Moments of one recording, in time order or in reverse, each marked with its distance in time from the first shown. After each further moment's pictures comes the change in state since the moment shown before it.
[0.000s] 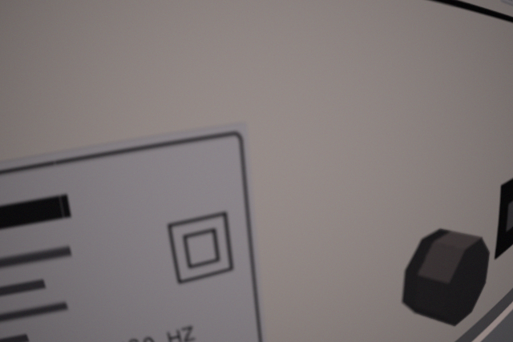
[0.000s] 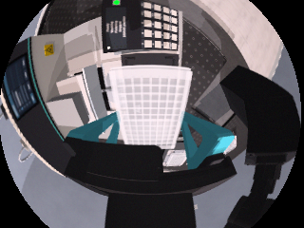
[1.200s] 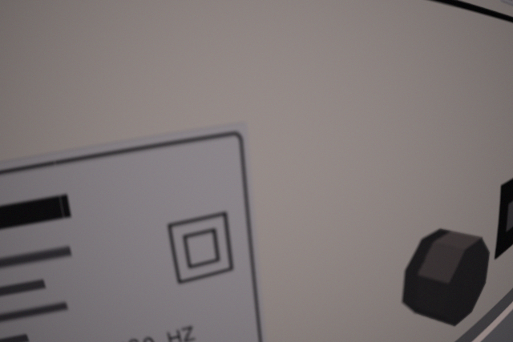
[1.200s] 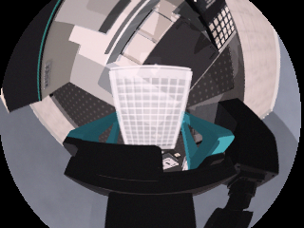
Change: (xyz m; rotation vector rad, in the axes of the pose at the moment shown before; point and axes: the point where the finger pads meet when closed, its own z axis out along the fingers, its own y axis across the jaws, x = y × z) arm 0.089 0.012 0.003 -0.001 -0.006 -0.598
